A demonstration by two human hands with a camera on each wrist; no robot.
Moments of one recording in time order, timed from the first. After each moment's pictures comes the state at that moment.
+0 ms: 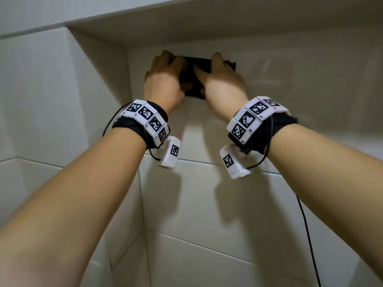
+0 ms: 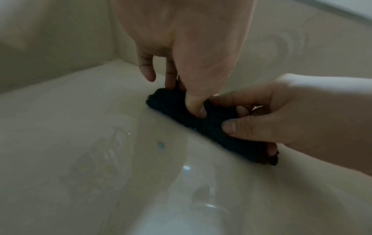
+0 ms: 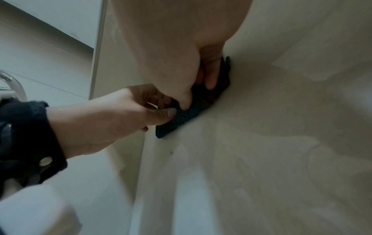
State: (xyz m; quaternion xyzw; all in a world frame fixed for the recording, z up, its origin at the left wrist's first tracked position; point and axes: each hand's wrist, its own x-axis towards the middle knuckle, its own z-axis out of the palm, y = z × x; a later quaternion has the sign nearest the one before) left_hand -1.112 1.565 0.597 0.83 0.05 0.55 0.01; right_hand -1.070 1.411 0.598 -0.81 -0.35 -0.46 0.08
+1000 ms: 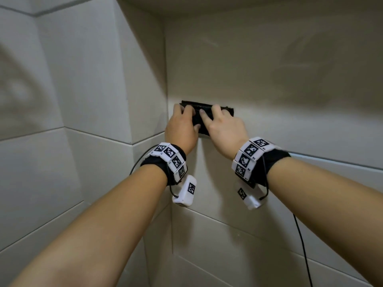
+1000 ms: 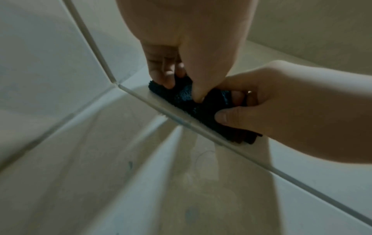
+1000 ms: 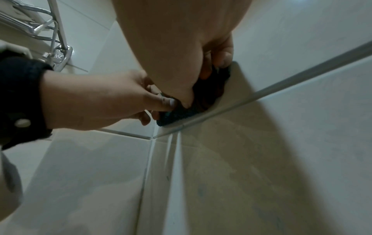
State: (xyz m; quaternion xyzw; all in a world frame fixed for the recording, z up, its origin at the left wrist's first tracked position) left_hand -1.140 1.593 0.444 0.86 0.16 0.46 0.14; right_hand -1.092 1.461 0.466 -0.84 -0.41 -0.36 -0.04
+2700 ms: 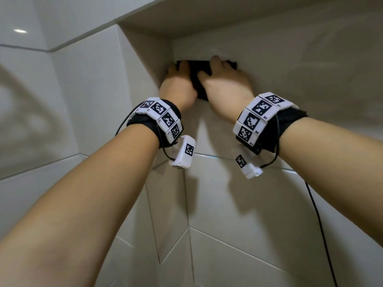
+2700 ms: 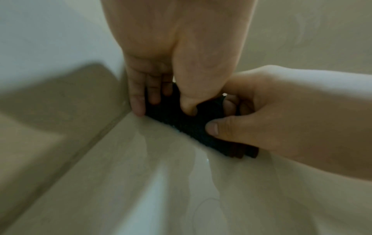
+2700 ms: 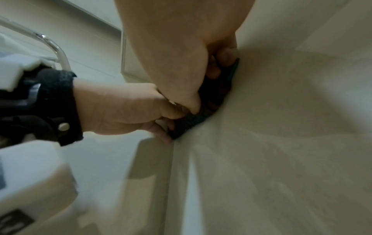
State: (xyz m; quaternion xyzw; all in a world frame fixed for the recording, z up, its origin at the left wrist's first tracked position) left_hand -1.131 1.639 0.593 0.88 0.18 0.44 0.08; right_hand -1.090 1.511 0.584 -0.77 -0.42 -0.47 0.05
